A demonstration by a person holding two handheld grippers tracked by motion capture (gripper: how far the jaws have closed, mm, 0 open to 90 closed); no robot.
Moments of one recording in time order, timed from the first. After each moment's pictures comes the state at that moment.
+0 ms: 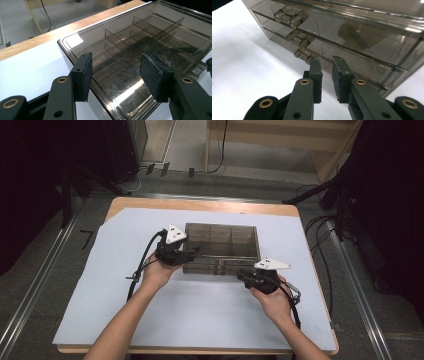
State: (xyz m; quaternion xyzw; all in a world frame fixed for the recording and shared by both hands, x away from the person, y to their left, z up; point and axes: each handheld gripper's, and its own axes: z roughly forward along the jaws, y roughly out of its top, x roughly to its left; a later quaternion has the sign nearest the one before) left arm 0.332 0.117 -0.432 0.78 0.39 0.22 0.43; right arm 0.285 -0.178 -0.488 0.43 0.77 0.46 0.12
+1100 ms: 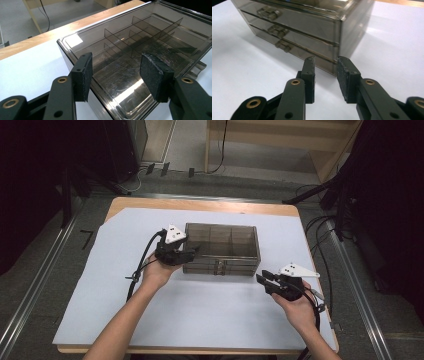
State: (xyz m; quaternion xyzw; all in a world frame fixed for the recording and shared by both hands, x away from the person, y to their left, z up) left arm 0.332 0.118 -0.432 0.78 0.39 0.22 0.43; right arm 0.264 -0.234 -0.479 0.44 0.75 0.46 0.16
